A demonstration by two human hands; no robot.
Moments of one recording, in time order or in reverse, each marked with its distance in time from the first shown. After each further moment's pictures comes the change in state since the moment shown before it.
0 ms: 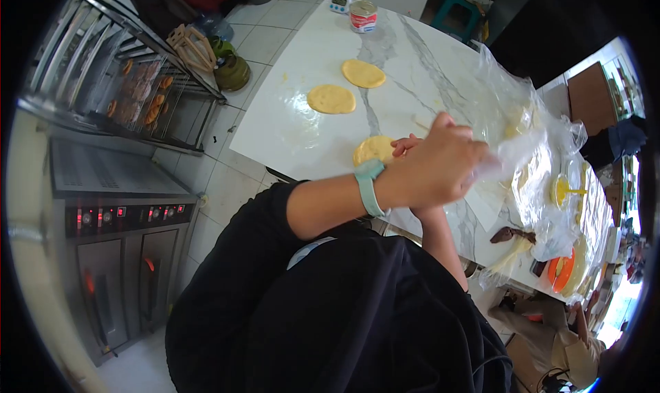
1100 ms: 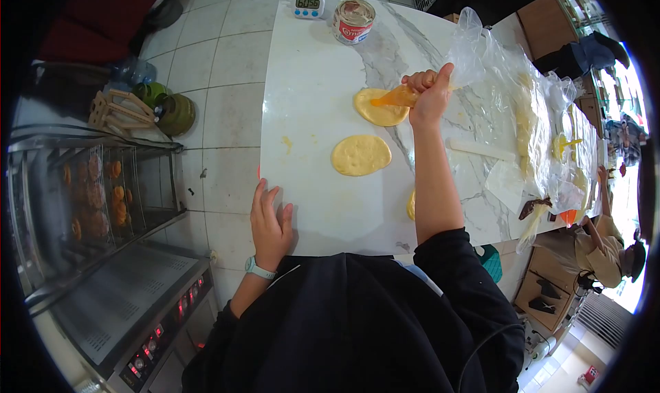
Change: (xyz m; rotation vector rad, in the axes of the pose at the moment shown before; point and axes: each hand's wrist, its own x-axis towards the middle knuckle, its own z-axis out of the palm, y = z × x) left_hand -0.256 -0.222 -0.145 0.235 0.023 -0.693; right_hand 0.220 0.102 0.079 0.497 0.775 0.189
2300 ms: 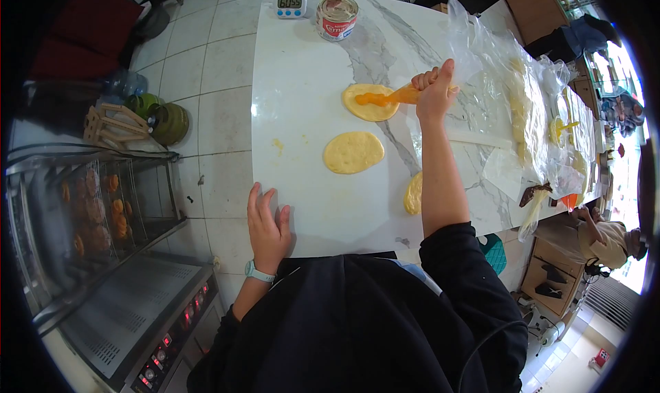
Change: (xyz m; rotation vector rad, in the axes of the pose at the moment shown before) left_hand 0.002 0.001 0.002 0.036 0.003 0.033; right_hand 0.006 -0.008 -0.026 -0.002 0.144 -0.096
